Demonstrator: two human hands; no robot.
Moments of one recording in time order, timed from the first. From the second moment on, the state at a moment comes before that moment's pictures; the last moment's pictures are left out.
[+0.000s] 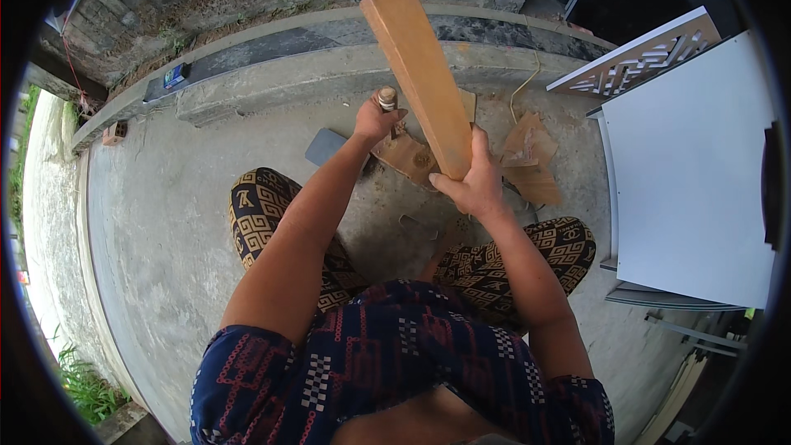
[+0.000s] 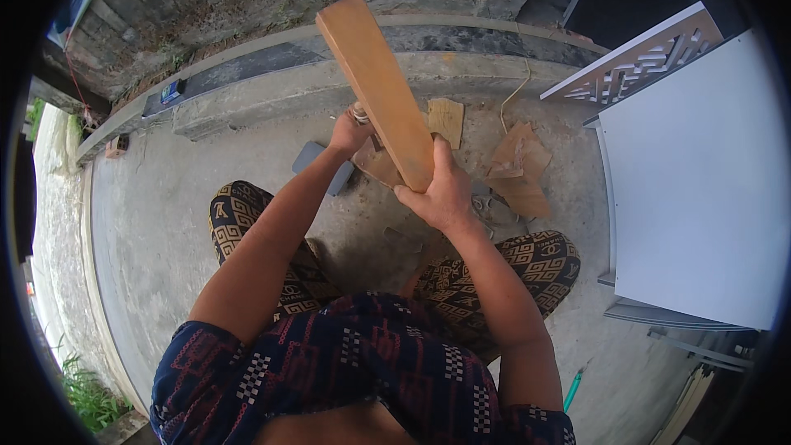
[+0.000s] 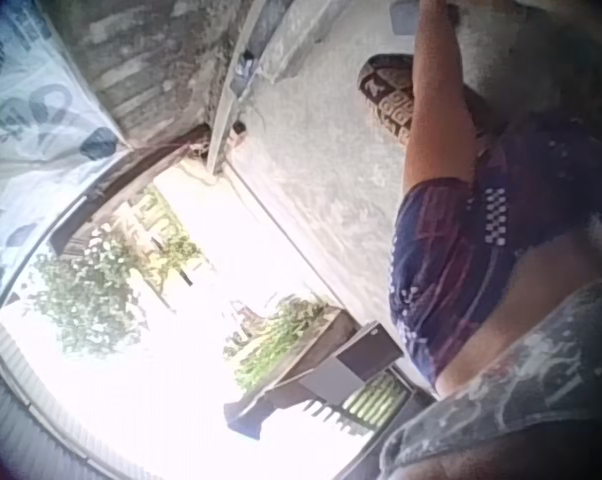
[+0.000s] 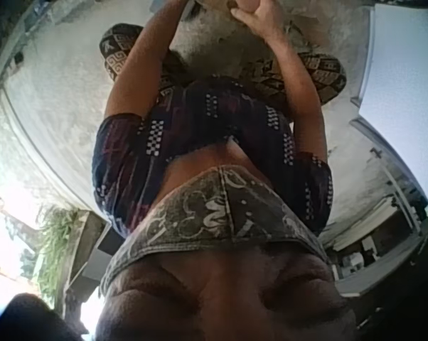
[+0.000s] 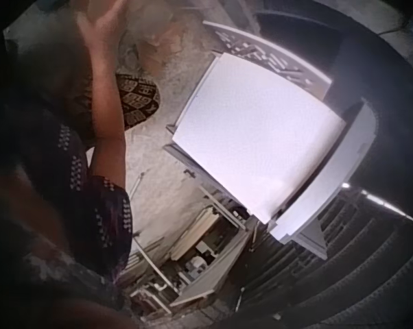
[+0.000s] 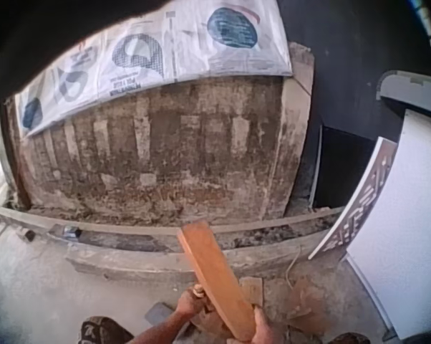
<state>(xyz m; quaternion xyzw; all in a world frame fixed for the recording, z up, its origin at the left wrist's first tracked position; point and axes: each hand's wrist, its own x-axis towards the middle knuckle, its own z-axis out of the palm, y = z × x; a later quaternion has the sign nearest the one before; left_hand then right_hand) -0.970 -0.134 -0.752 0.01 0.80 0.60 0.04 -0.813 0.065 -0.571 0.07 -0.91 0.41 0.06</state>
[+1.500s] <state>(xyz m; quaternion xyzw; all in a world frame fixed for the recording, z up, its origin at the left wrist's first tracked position) -0.959 -0.123 -0.730 0.00 0.87 0.49 0.01 -0.823 0.085 -0.580 0.01 -0.96 0.23 -0.15</state>
